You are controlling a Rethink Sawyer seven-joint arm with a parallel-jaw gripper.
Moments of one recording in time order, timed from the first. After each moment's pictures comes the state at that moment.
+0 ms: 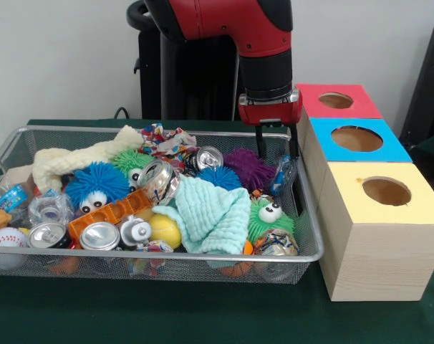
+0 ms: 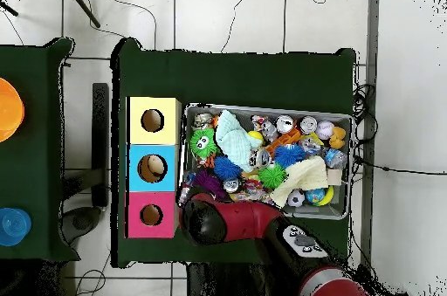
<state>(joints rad) -0.42 -0.58 0.27 2.08 -0.28 0.01 2.02</state>
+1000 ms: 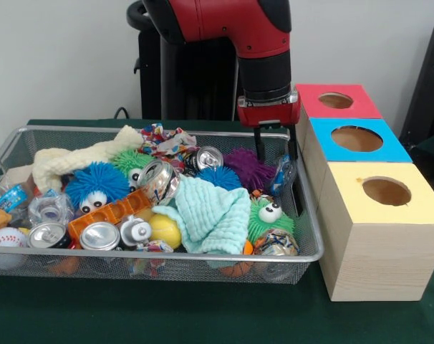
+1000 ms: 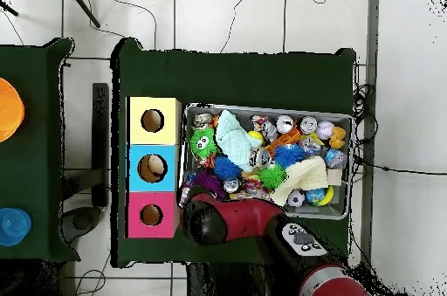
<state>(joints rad) -0.42 -0.58 0.27 2.06 -0.35 0.01 2.02</state>
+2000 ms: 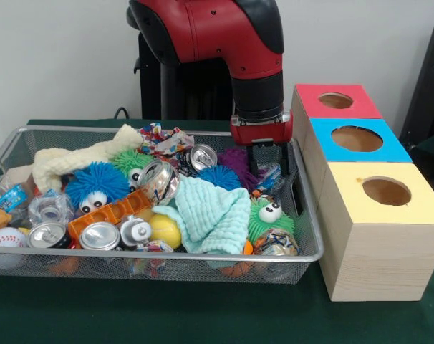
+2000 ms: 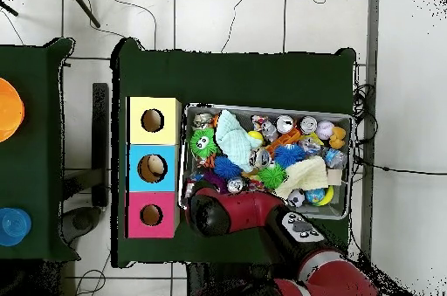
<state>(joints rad) -0.41 -0.50 0.25 1.97 -0.41 0.01 2.02</state>
